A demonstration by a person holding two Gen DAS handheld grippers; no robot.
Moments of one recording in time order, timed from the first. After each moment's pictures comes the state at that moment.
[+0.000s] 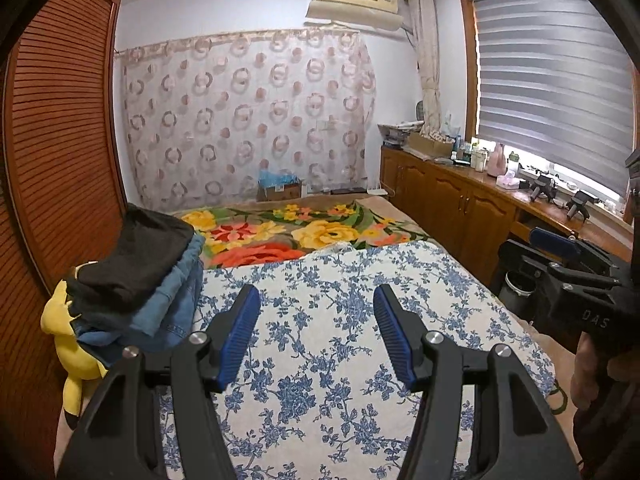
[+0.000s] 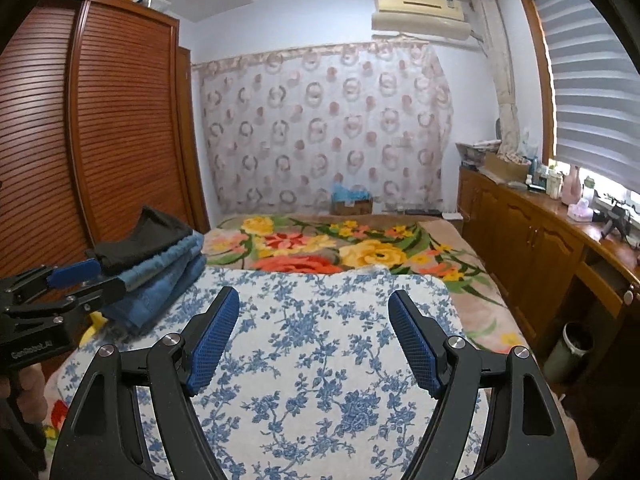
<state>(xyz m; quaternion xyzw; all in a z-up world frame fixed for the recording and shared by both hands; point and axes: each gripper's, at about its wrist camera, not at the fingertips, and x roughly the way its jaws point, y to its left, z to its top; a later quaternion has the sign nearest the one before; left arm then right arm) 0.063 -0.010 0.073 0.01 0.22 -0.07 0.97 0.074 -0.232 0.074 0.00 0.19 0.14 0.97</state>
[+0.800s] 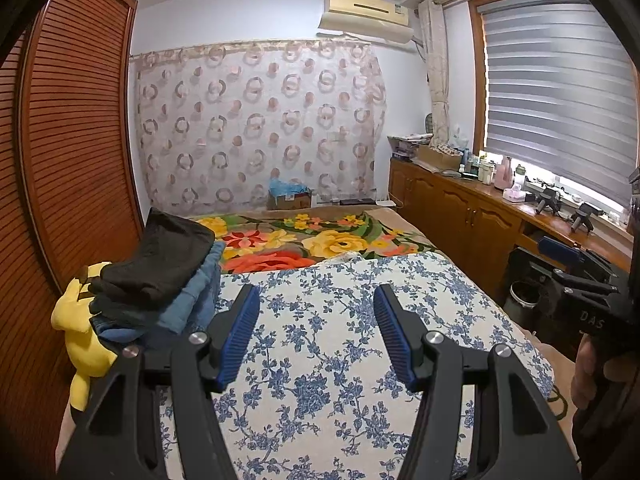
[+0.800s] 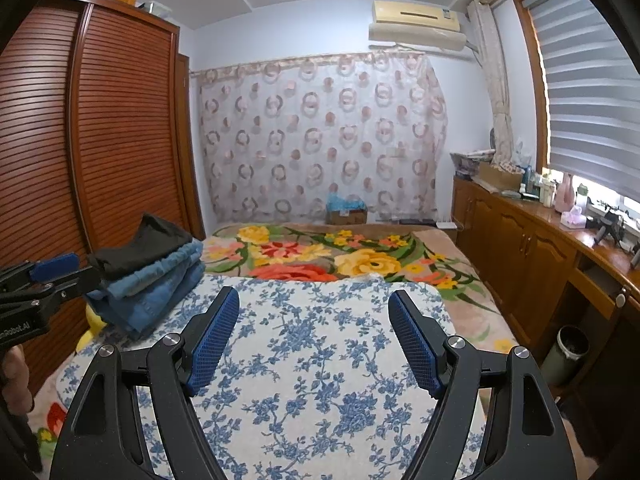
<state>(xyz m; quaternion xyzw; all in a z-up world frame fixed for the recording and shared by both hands) 0.044 0.010 0.081 0.00 0.21 -0.06 0.98 0.063 -0.228 0.078 -0.01 0.17 0.13 0.98</state>
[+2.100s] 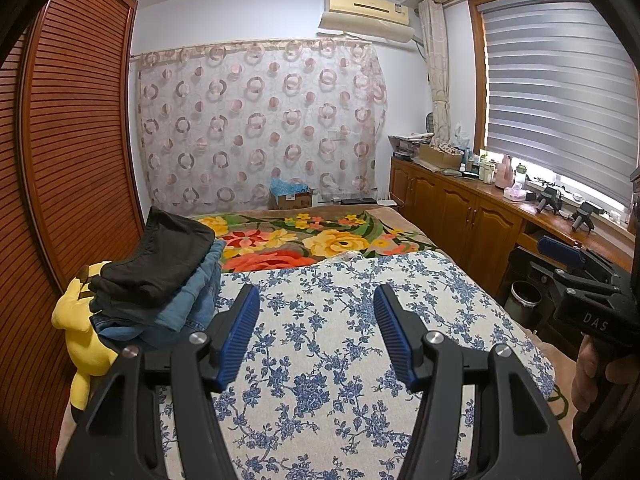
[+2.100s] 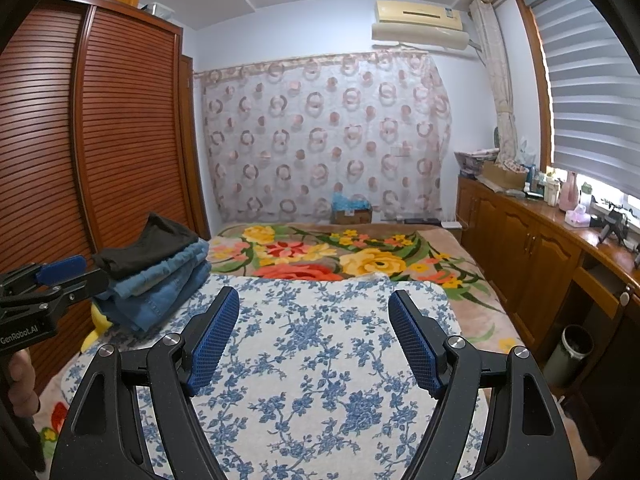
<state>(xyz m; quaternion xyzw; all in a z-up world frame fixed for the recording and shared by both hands) 0.044 0.012 0.081 0.00 0.21 -0.06 0.98 0.062 -0.223 0.077 -0.01 0.17 0.13 0.98</state>
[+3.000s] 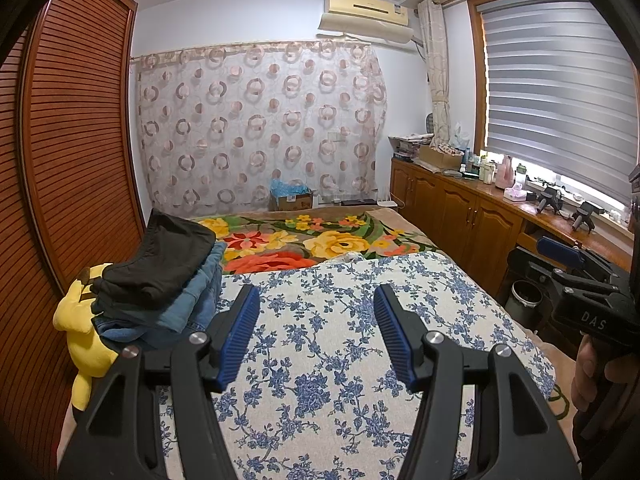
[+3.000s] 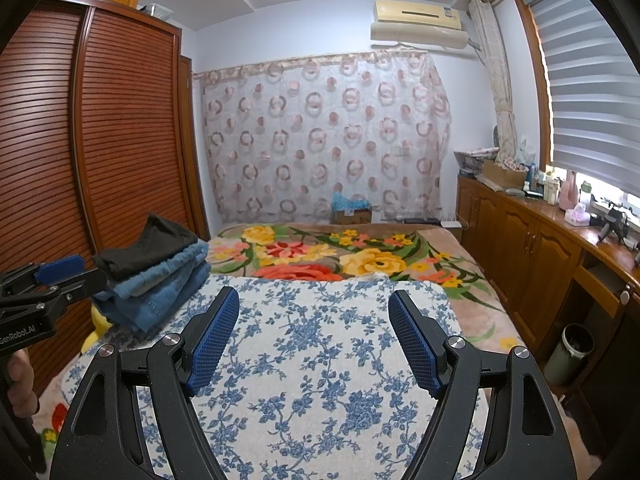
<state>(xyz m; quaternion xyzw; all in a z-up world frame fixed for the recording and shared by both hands) 0.043 0.011 0.080 0.00 0.21 -0.06 0.98 0.062 -0.222 0.077 -0.01 0.17 0.13 0.98</state>
